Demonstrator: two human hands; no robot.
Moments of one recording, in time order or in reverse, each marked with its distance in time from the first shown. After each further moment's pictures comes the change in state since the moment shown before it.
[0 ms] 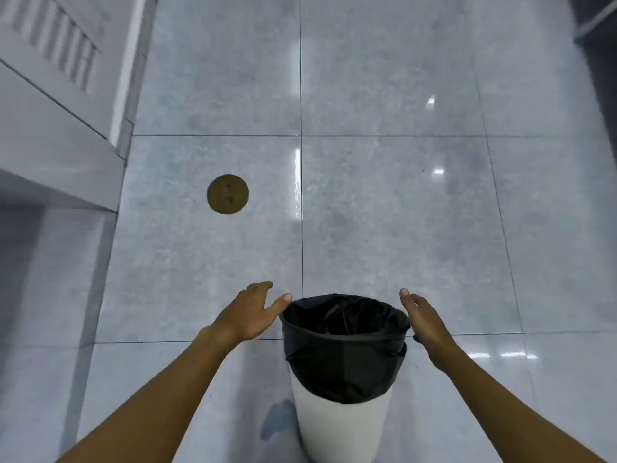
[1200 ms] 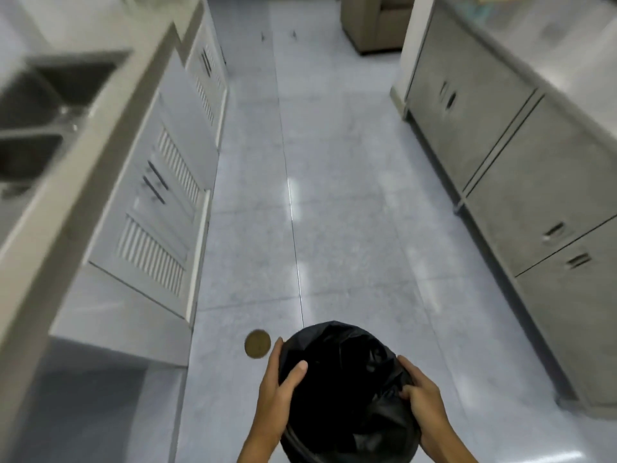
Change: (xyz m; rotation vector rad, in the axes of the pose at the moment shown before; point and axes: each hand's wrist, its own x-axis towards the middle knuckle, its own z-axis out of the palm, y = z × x) left_hand -0.350 0.286 -0.219 -0.903 0.228 0.237; right_hand -0.400 -0.245 -0.170 0.572 0.096 -0.138
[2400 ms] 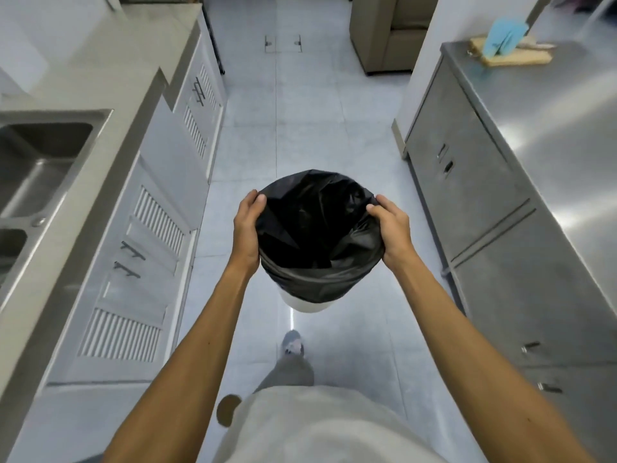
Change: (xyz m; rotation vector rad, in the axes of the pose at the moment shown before) left_hand 0.323 0.545 0.079 -0.207 0.066 0.362; right_hand 0.150 -0.644 0.099 0.221 -0.186 -0.493
